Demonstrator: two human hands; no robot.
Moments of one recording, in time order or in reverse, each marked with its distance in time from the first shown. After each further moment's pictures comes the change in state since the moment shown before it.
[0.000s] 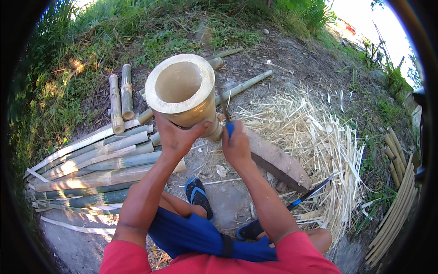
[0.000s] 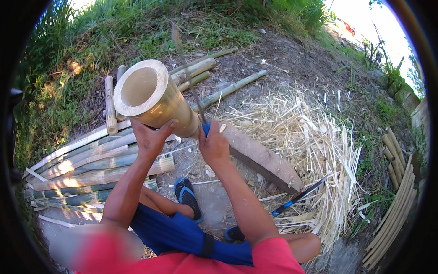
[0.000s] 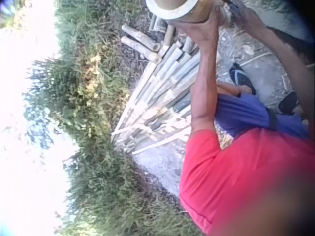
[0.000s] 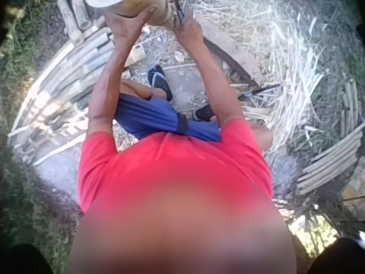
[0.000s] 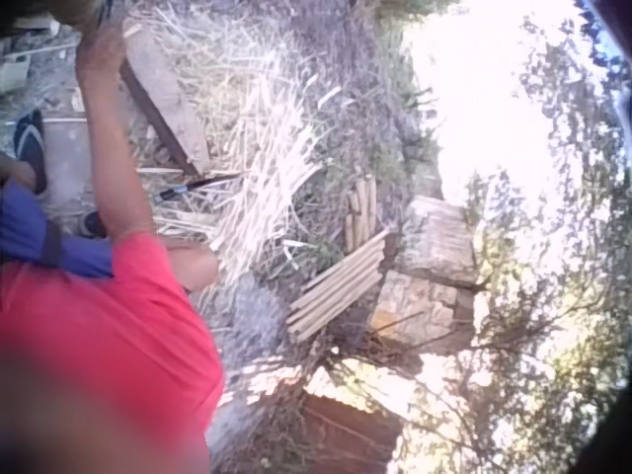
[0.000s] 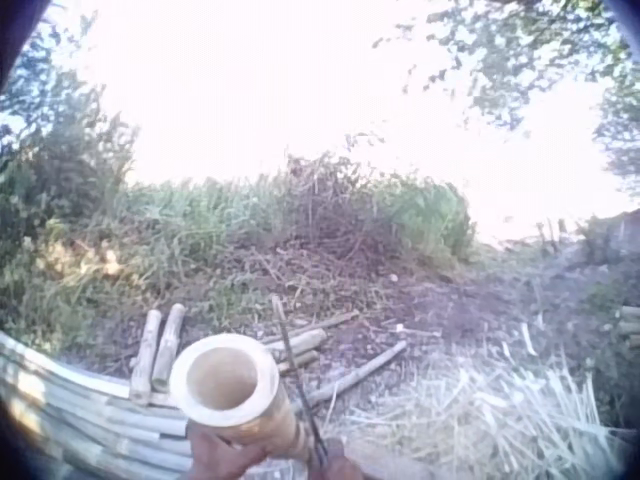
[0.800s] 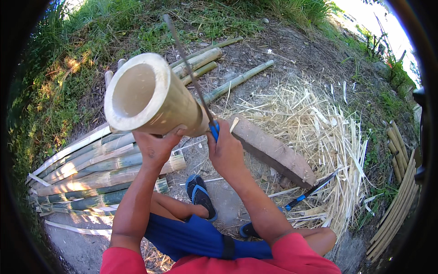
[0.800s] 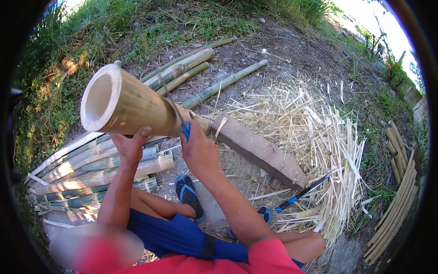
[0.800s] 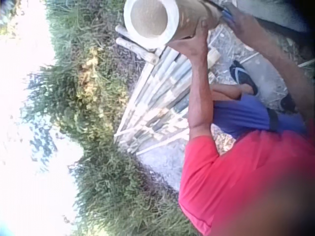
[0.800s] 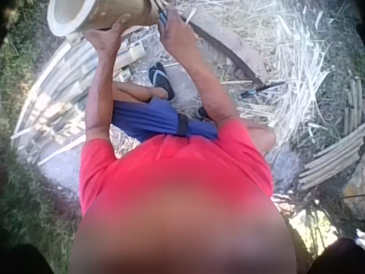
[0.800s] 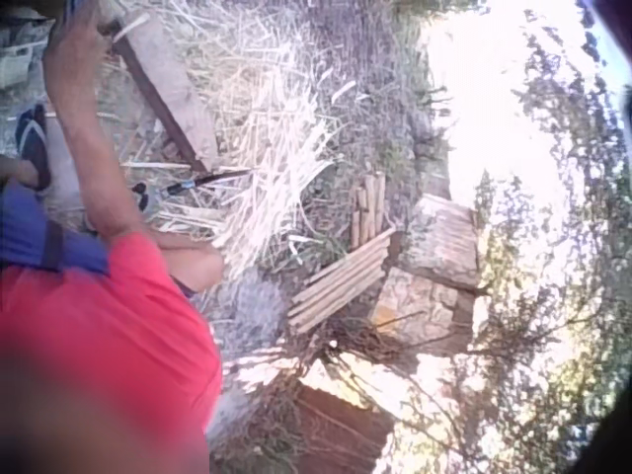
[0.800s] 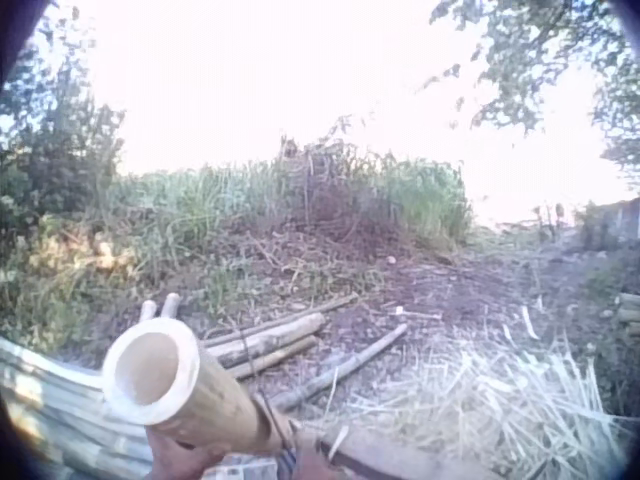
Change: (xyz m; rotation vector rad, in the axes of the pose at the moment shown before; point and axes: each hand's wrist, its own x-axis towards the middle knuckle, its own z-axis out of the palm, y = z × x) left_hand -0.003 -0.022 -0.030 -0.143 0.011 -0.004; right_hand -0.017 0.045 0.067 0.053 0.025 -0.096
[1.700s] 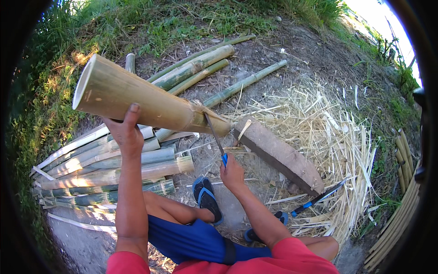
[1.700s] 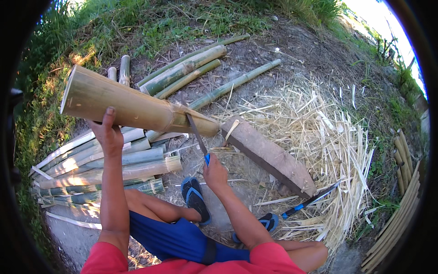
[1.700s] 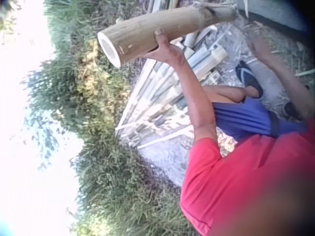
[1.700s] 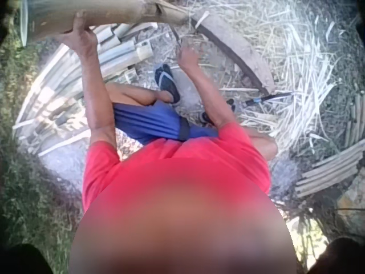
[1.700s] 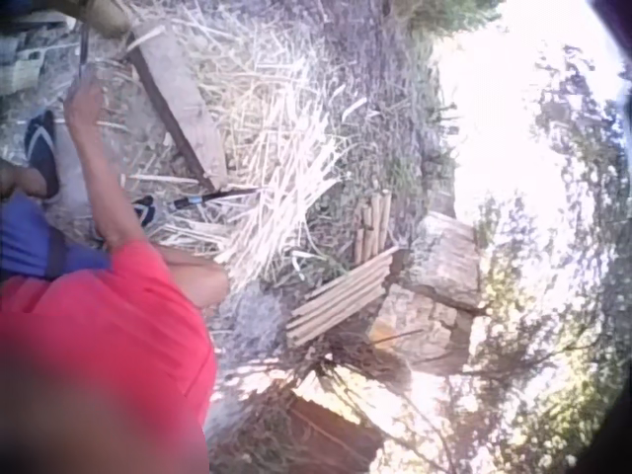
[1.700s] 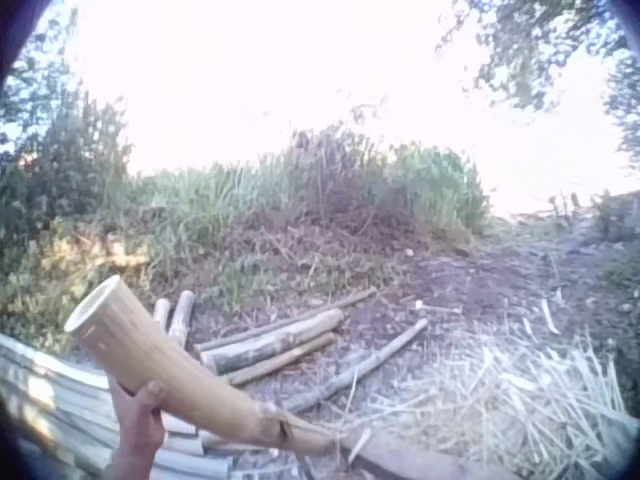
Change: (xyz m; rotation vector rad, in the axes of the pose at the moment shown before) left_hand 0.067 -0.044 -0.047 -0.205 0.280 0.077; right_hand -0.062 0.082 0.079 -0.128 -0.232 0.190
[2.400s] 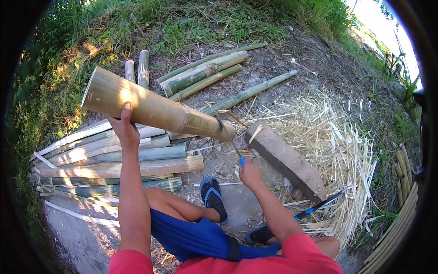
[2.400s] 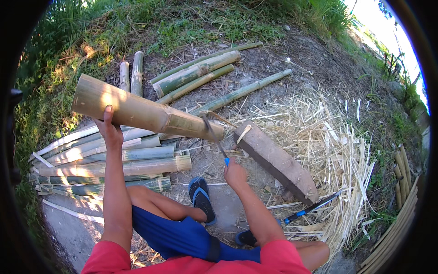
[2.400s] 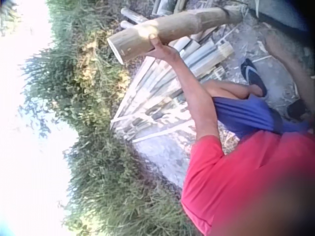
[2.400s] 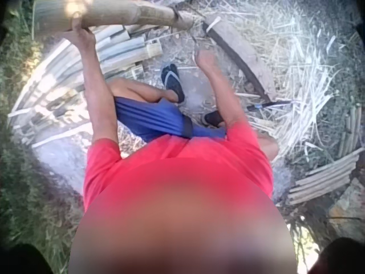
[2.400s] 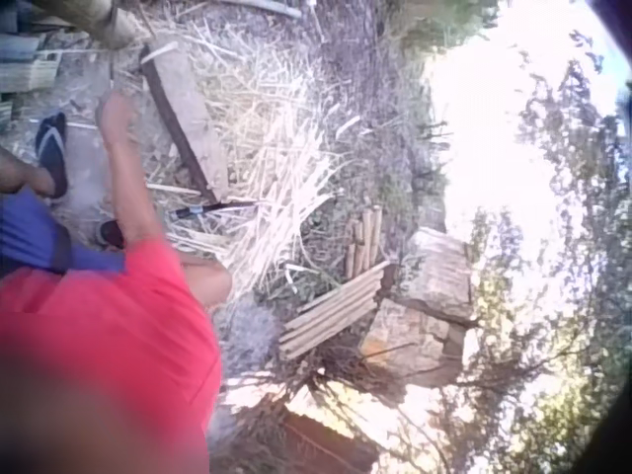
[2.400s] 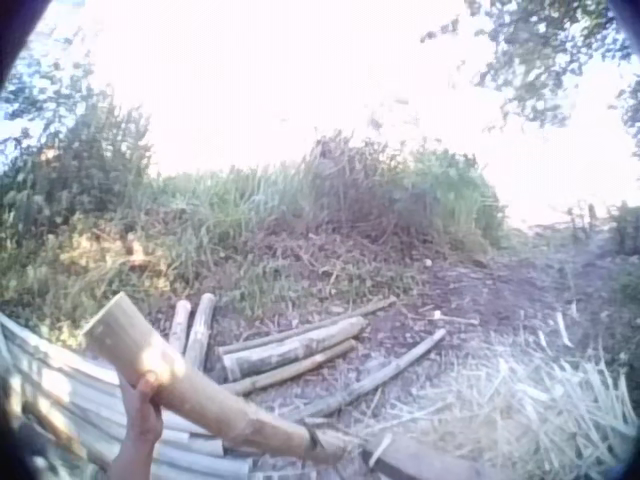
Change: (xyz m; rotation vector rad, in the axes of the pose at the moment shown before) left_hand 0.033 -0.020 -0.095 -0.022 0.155 -0.062; right_hand 0.024 0.036 -0.005 -0.288 -0.279 0.151
